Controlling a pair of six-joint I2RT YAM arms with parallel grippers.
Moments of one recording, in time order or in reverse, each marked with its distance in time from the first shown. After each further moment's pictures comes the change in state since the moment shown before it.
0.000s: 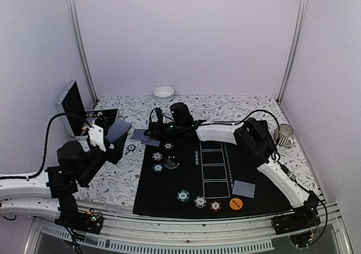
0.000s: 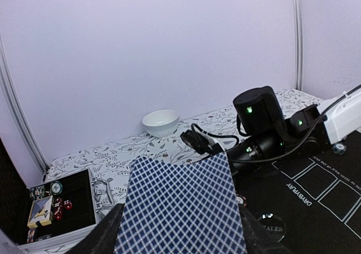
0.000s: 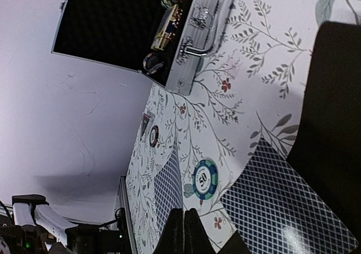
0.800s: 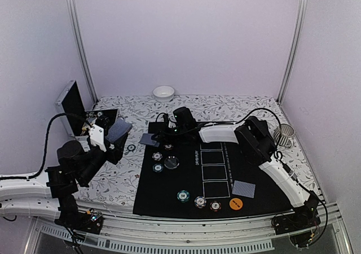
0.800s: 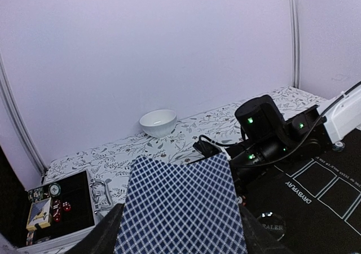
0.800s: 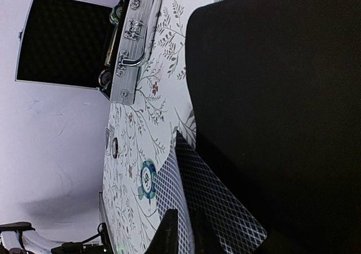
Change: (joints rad) left arm 0.016 0.000 -0.003 0.000 0.030 0.008; right arm -0.009 -0.023 -0.120 -0.041 0.113 0.027
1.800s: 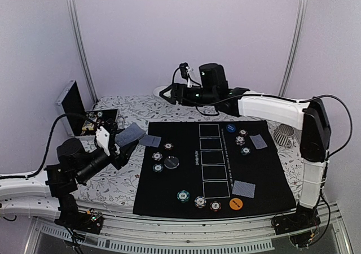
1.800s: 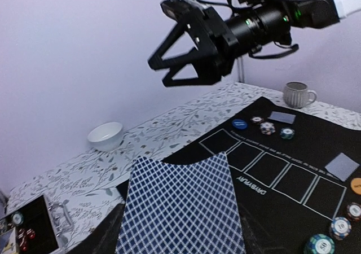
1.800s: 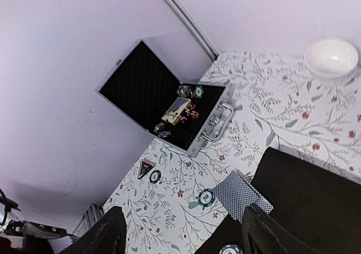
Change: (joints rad) left arm 0.002 0.002 0.024 -0.038 0.247 0.021; right arm 0.001 -0.644 -0.366 -0.092 0.253 -0.350
